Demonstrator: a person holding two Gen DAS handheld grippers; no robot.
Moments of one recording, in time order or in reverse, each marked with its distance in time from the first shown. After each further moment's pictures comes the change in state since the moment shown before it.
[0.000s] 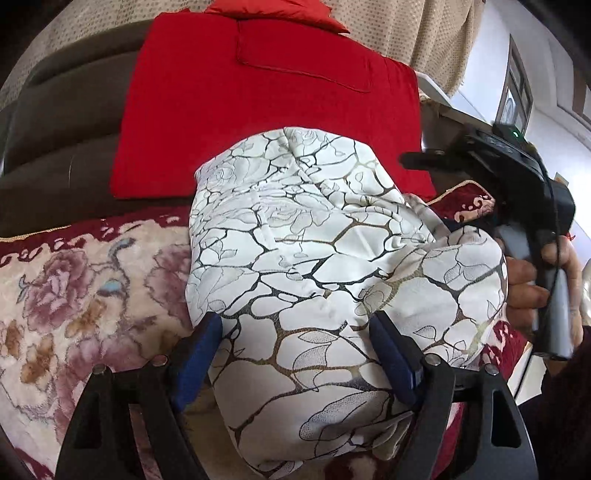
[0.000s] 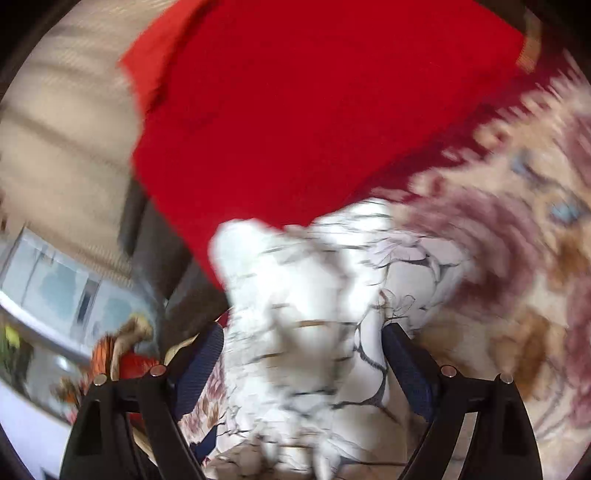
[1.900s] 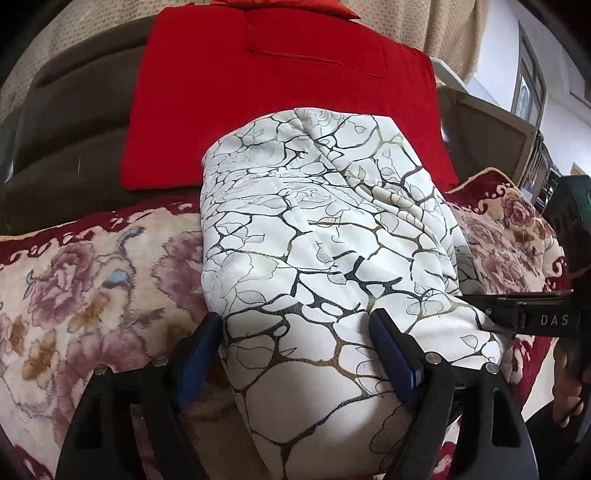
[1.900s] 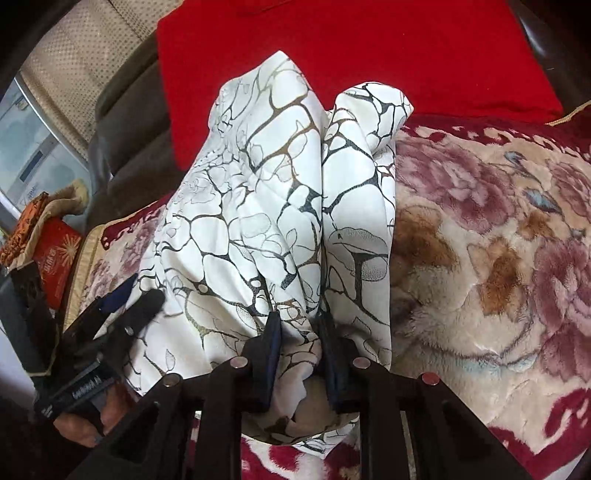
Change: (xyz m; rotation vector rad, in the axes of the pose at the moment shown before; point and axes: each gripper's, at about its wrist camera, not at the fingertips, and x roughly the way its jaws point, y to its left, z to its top) left arm 0.012 0.017 -0.006 0.019 0.024 0.079; right arm -0.003 -0.027 -0.101 -0.321 0.205 -0.288
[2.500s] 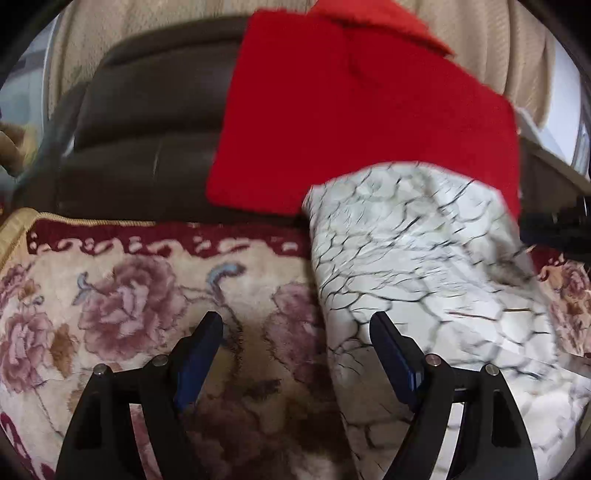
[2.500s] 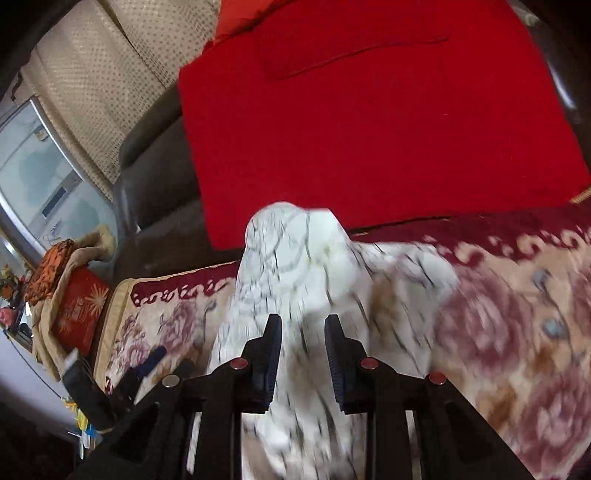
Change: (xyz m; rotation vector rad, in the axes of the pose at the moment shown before) left arm 0.015 0.085 0.041 -0.174 -0.054 0.221; right arm -0.005 0.062 0.147 -0.004 -0.093 0.082
